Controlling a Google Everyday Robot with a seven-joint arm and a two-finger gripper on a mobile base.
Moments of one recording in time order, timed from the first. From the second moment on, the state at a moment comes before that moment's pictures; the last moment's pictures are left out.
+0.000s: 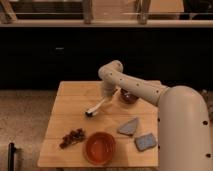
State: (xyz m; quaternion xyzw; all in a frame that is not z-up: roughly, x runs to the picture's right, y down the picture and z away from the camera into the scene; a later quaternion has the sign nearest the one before) arm 0.012 0.060 0.895 -0.28 -0.14 -0.29 0.90
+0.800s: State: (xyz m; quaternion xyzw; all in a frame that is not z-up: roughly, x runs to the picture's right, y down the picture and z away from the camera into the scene) arm -0.010 0.067 0.912 -0.30 -0.17 -0.34 0.88
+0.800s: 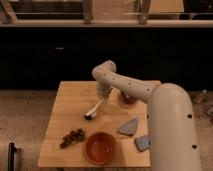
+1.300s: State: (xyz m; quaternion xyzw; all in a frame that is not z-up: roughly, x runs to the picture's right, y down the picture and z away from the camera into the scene) arm 0.012 0.068 0.923 -0.31 -0.19 -0.32 0.88
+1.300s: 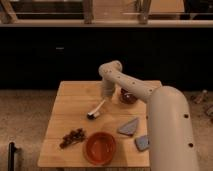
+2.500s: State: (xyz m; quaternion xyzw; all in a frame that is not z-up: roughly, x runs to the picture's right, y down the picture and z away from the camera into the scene) arm -0.049 0.045 0.937 -0.29 -0.15 -0.38 0.87
